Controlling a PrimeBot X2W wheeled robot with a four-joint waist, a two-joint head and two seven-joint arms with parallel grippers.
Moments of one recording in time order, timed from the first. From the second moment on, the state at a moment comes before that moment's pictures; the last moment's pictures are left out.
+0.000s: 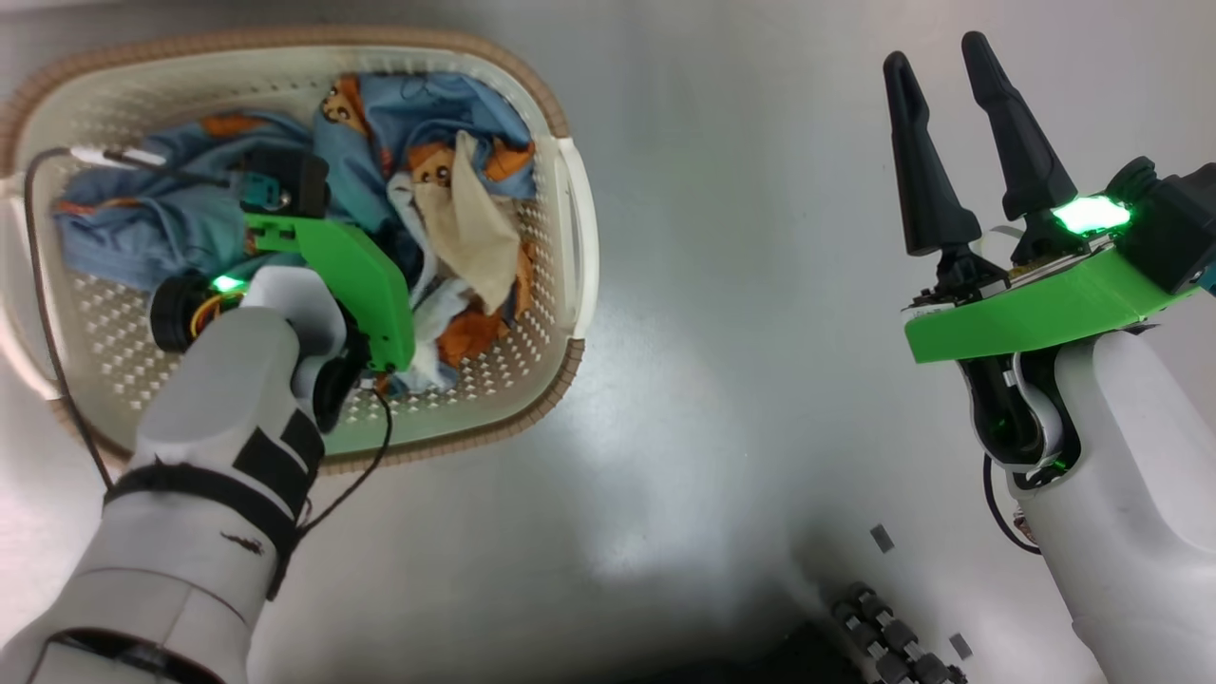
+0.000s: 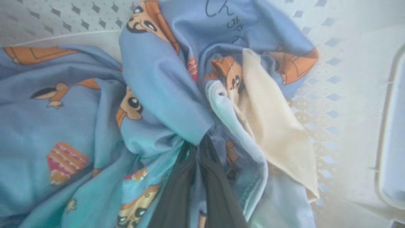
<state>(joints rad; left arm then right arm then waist) -1.12 0.12 -0.68 1.23 -0.73 -0.13 0.14 -0.62 -0.19 0.25 0.18 0.54 0.13 -0.25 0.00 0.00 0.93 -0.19</state>
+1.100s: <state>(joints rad) -0.82 0.14 -0.91 0.93 -0.95 -0.13 -0.25 -0.48 -0.29 0.29 0.29 0.57 0.13 -0.25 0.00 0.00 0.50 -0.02</state>
